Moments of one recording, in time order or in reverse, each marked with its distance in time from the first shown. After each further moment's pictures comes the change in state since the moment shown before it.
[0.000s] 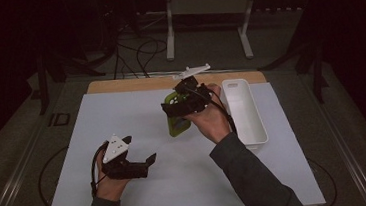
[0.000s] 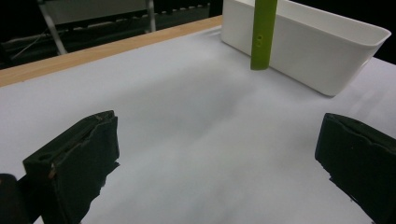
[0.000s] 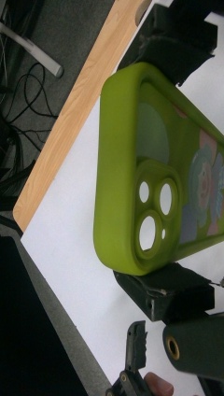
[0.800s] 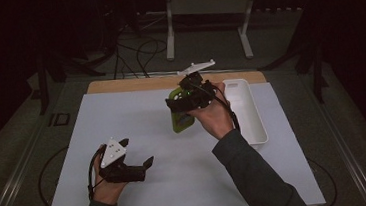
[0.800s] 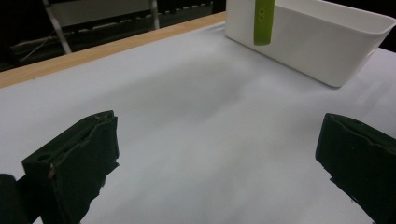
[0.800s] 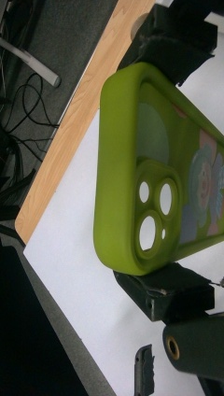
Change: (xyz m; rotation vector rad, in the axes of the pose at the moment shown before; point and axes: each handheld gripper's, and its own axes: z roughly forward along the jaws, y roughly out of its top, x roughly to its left) left arm 0.001 -0.008 -0.006 0.004 0.017 0.021; right arm -0.012 0.003 -0.002 0.001 -0.027 0.023
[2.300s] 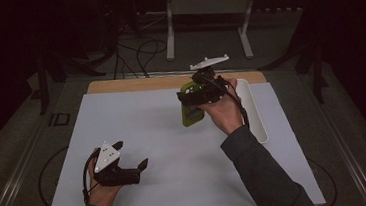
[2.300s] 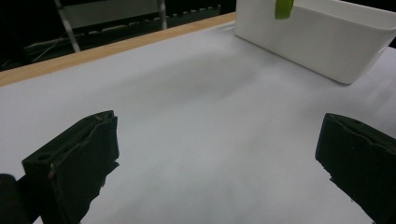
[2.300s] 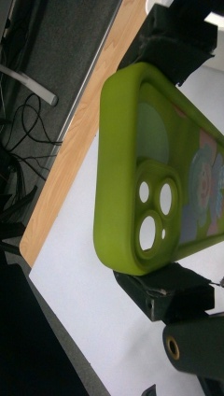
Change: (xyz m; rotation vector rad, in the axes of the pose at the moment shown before) left arm 0.007 -0.013 -0.009 -0.015 0.026 -0.005; right arm -0.027 -0.002 -0.011 -0.012 -0.057 0.041
